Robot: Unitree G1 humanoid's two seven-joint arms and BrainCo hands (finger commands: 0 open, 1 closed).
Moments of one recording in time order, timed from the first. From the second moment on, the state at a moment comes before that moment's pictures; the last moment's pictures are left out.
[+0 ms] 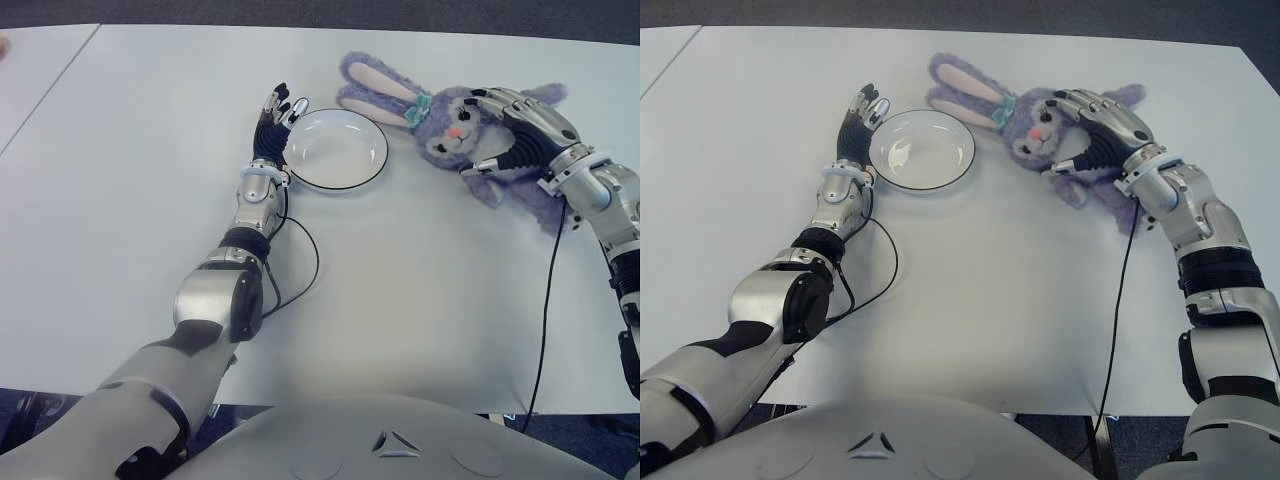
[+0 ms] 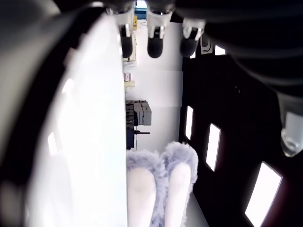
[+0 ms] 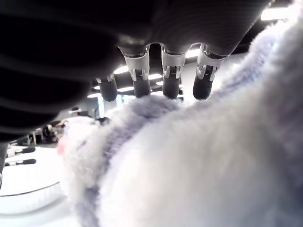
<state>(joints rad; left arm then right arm) -0.79 -0.01 0.25 1.19 0.06 -0.49 0.00 -0.56 -0.89 0.22 0.53 -0.55 -0.52 0.02</state>
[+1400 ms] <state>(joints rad) -0.79 -0.01 0.25 1.19 0.06 -0.49 0.00 -0.78 -0.87 0.34 1.08 -0.60 -0.55 -0.20</state>
